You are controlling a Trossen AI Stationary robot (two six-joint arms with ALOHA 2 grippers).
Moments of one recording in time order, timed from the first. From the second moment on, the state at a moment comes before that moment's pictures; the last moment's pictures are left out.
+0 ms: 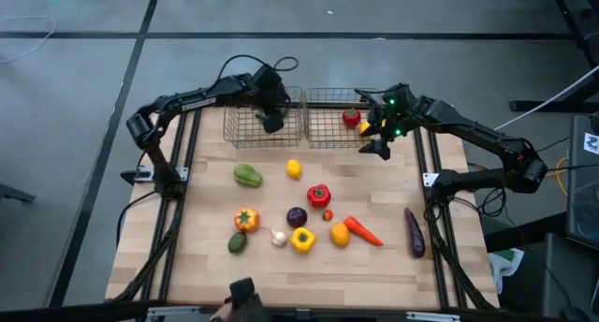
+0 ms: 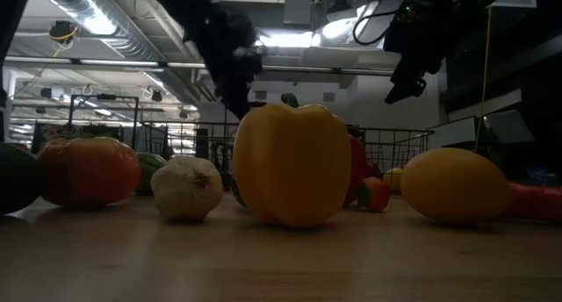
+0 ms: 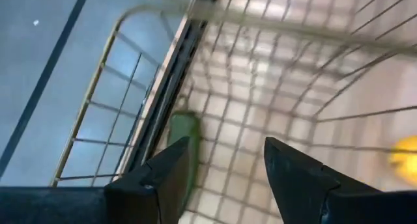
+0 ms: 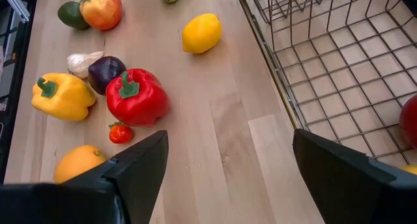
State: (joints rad) left arm 0.63 1.72 1.40 -0.64 -0.03 0.30; right arm -0.68 1.18 0.97 -0.73 -0.55 -0.21
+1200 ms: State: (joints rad) left arm 0.15 1.64 1.40 -1.14 0.01 0.19; right arm -0.68 1.18 0.97 -0.73 -0.55 -0.21
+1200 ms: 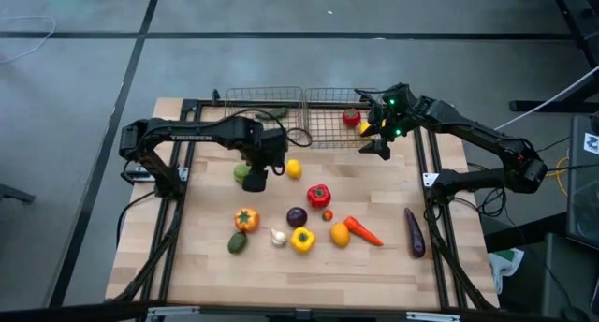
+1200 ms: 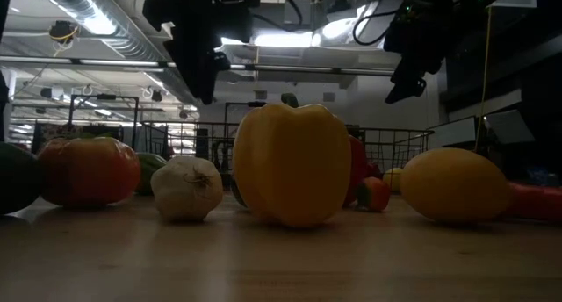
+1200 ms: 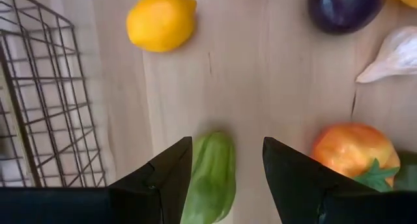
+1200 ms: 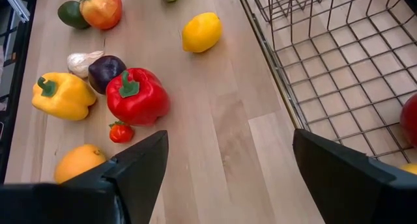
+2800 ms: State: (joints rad) left arm -0.21 1.70 1.40 -0.84 0.02 -0.09; right arm -0.68 1.18 0.97 -0.73 -0.55 -0.21
